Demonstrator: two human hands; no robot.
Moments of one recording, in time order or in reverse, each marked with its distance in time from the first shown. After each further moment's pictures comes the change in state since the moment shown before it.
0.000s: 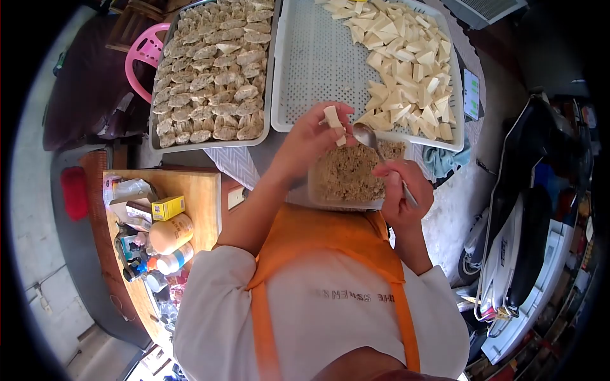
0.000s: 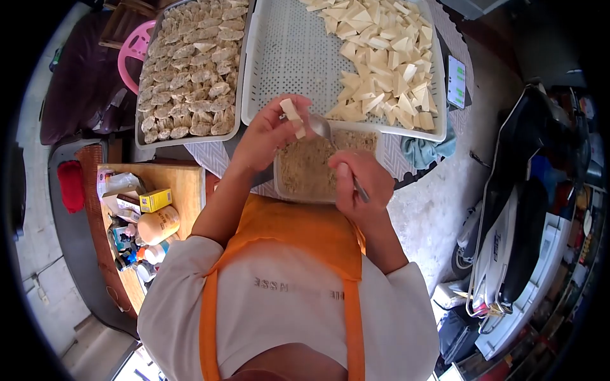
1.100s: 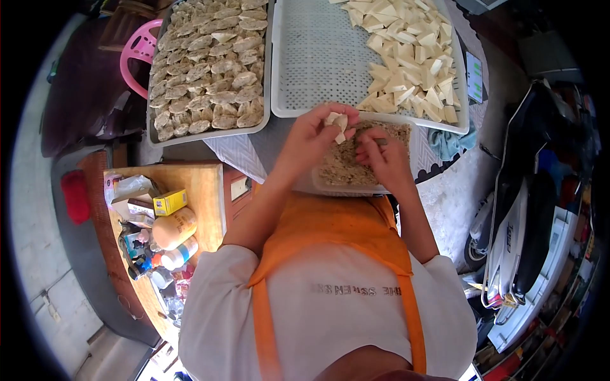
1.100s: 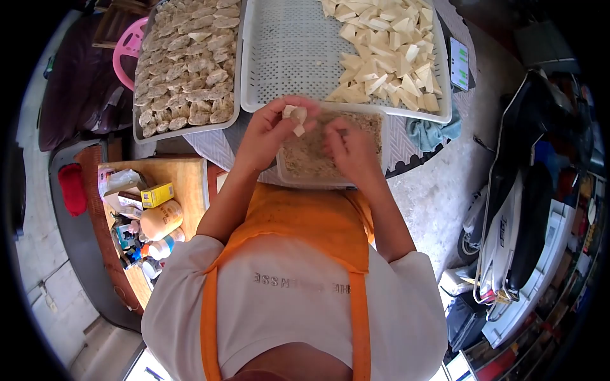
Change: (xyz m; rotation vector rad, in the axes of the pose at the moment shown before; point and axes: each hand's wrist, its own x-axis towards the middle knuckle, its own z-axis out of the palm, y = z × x) left_hand -0.011 -0.025 -0.001 0.087 0.027 0.132; right_hand -0.025 0.058 0.023 0.291 -0.332 0.786
